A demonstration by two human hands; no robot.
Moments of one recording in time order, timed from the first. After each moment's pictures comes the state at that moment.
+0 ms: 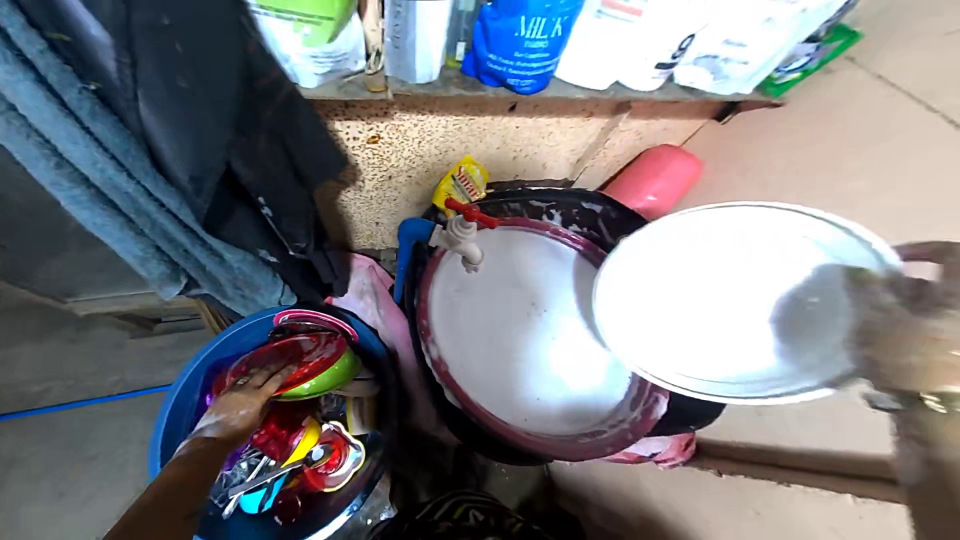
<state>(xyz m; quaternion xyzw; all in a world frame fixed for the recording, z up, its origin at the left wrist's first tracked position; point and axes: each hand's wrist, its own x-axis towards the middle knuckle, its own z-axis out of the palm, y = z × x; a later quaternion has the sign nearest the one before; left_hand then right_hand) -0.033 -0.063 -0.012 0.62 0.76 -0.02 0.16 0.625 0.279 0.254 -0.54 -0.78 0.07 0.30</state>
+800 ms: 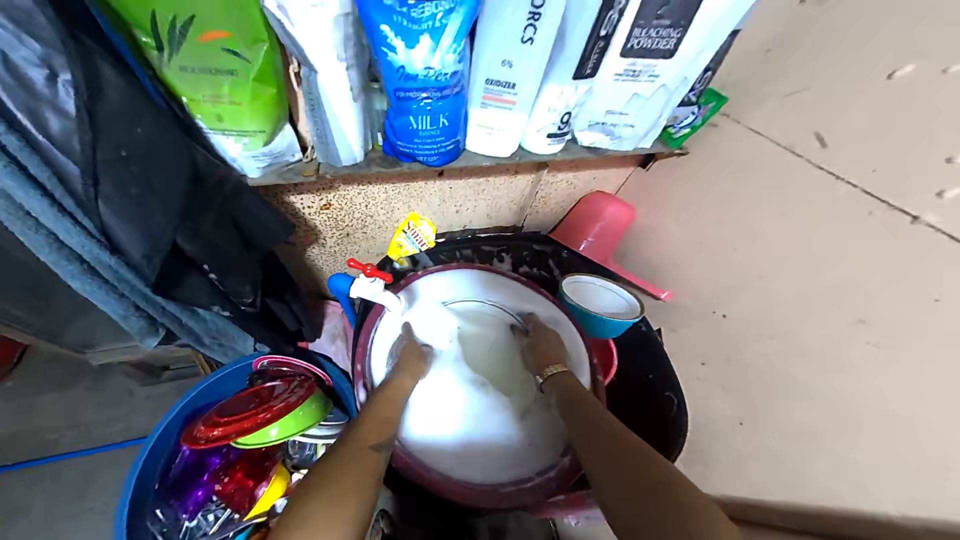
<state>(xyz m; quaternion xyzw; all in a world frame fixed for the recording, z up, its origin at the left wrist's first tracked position) 0.246 0.214 0.117 0.37 0.84 0.20 0.35 0.450 0.325 0.125 -0.62 -0.74 0.26 0.04</state>
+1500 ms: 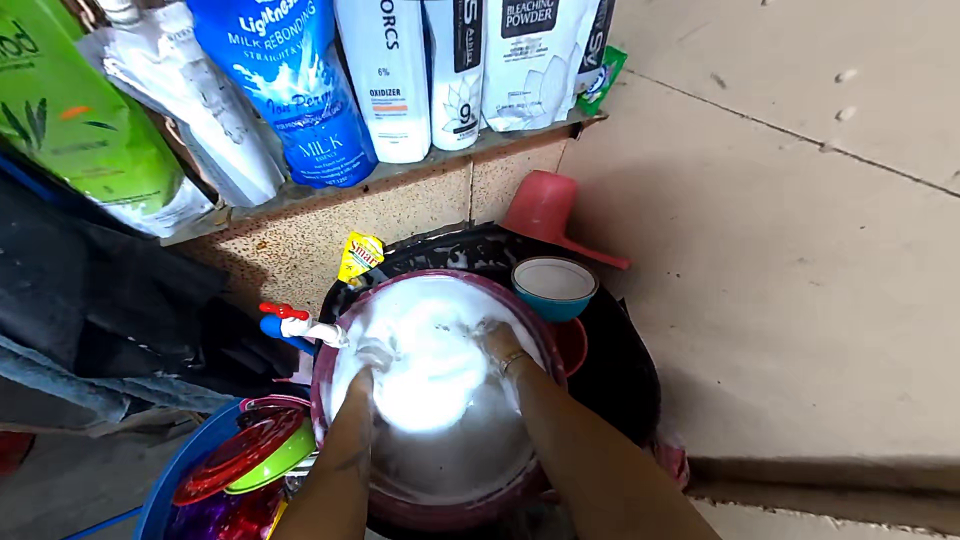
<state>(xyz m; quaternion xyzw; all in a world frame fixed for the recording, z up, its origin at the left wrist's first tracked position) 0.254 0.210 0.087 0.12 0.78 0.46 0.41 0.462 0.343 0.101 -0.58 -0.67 0.46 0.07</state>
